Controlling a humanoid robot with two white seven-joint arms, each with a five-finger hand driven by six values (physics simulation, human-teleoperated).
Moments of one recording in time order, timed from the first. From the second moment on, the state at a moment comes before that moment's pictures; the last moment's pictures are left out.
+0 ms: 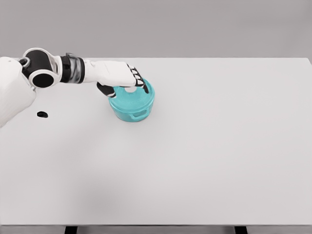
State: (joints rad) left arm -1.01 0.53 -0.93 -1.23 -0.46 -0.61 -0.61; right arm 0.04 0.00 0.75 -0.08 0.35 -0.21 0.09
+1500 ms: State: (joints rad) left arm -1.01 0.76 -0.90 -1.27 -0.48 -0.61 -0.61; right arm 0.04 0.00 0.75 -0.08 0.35 -0.21 0.09
